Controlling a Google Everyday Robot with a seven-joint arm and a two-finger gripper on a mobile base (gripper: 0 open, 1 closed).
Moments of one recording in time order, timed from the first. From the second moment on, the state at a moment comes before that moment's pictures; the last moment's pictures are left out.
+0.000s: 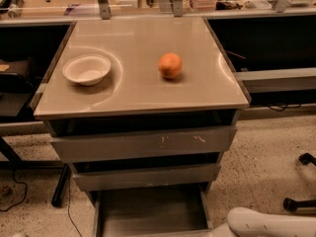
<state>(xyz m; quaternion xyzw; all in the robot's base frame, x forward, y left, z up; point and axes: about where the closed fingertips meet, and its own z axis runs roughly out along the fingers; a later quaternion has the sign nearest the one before) 0.287 -0.105 0.306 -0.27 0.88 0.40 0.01</state>
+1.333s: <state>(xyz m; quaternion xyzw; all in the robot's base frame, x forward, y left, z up) 0.314 -0.105 0.249 -0.17 0.90 0.40 0.07</state>
